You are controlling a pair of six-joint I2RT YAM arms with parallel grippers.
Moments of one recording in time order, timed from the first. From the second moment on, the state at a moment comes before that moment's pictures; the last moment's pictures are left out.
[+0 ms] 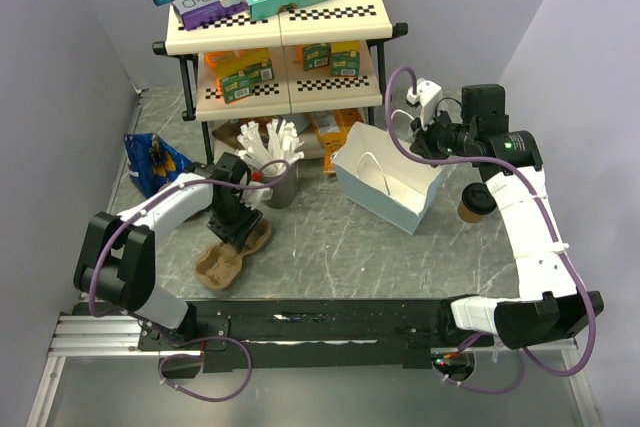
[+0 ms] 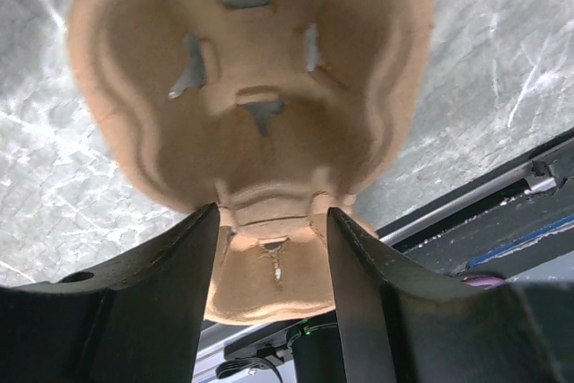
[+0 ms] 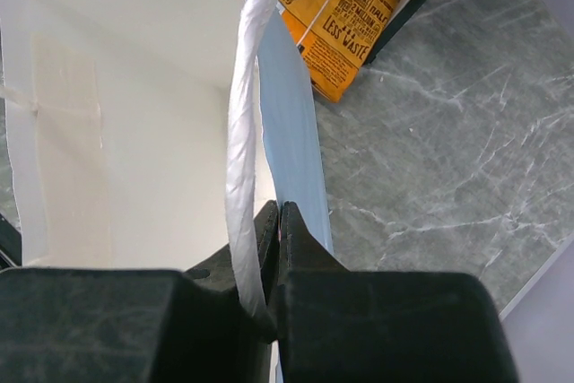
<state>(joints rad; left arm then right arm) -0.37 1.50 0.99 -0.95 0.17 0.26 0.15 1.26 1.51 -0.95 -0.43 -0.53</state>
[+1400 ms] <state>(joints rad) -0.42 1.31 0.95 -1.02 0.33 0.45 0.15 1.16 1.42 -0.93 -0.41 -0.67</state>
